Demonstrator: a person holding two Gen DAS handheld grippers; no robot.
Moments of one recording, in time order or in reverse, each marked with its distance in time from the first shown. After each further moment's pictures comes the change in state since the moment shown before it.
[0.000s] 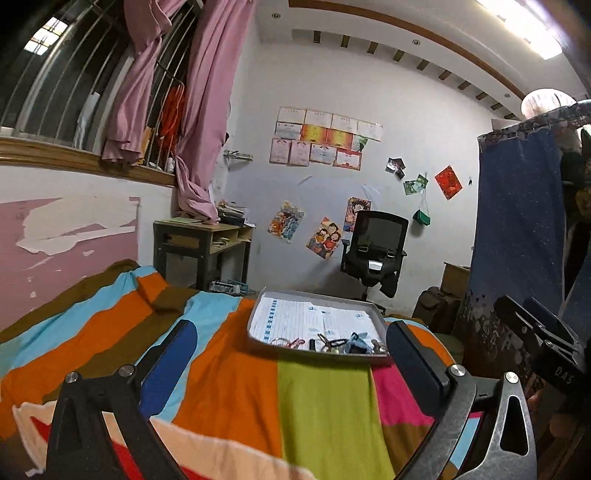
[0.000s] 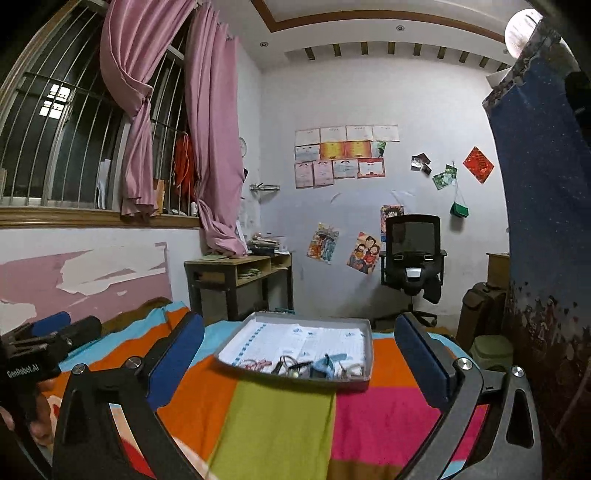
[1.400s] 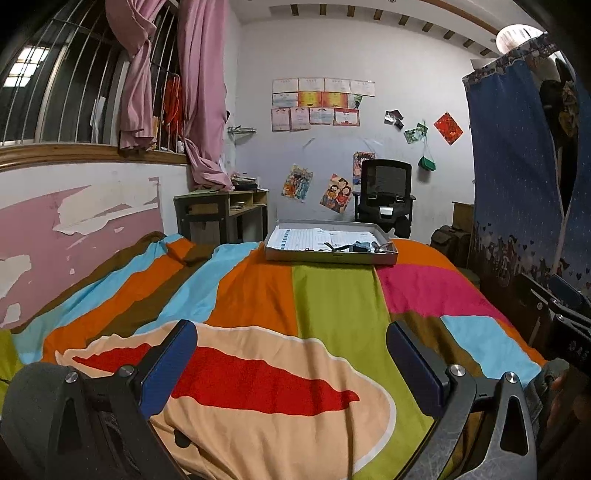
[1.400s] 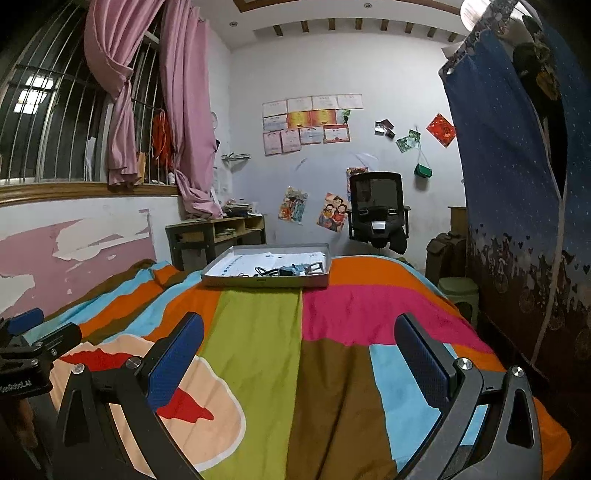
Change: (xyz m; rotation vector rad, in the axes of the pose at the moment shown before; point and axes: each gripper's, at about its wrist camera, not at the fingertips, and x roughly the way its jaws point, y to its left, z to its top) left arm -0.111 -0.032 -0.114 0.135 0.125 0.100; right arm -0.134 -0.039 -0.113 0.045 0.118 -0.106
